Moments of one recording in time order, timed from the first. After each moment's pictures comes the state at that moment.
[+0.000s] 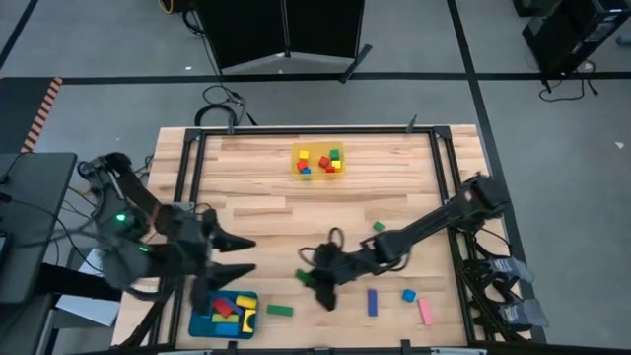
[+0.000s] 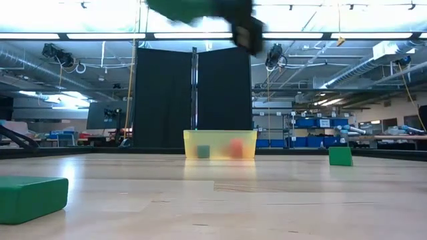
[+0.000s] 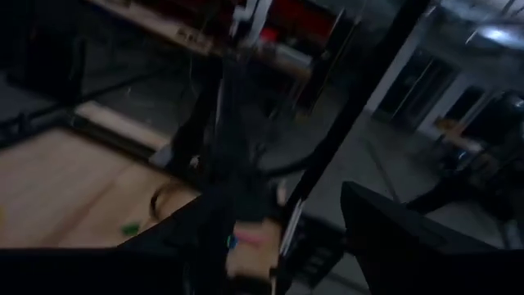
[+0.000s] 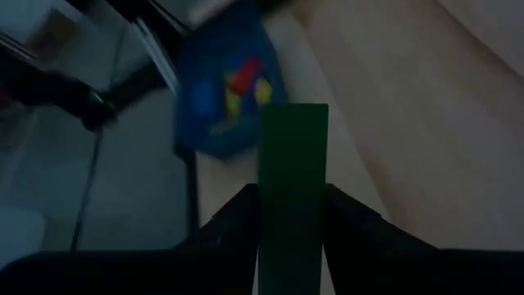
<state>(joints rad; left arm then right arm) -0.88 1.31 1.60 -0.45 -0.98 -0.60 0.42 1.86 1.31 -0.06 0.16 0.80</state>
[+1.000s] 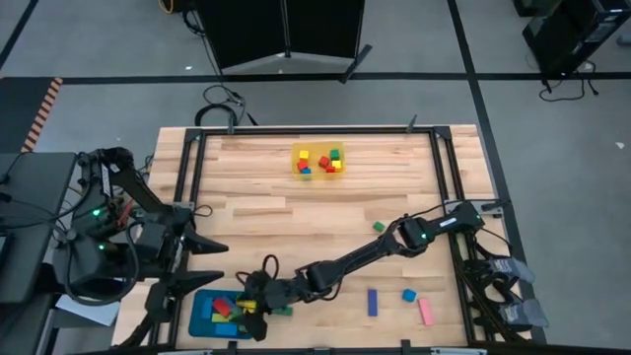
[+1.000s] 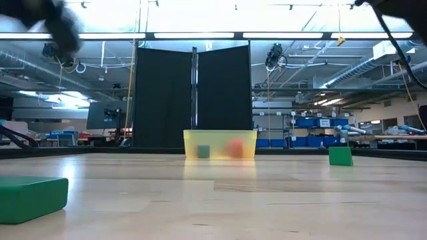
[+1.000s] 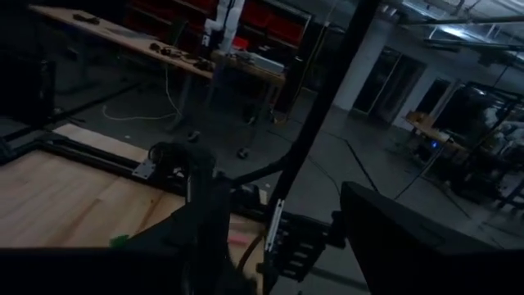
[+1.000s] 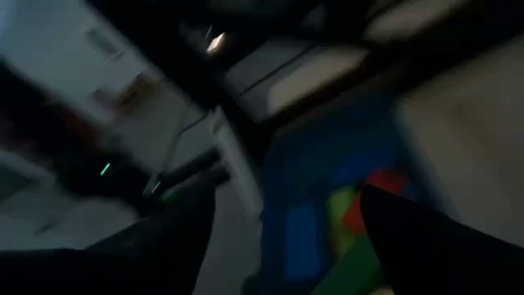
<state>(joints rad) -1.05 1.25 1.60 -0.43 -1.07 -0.49 0.39 2.59 2.28 0.01 0.11 0.75</state>
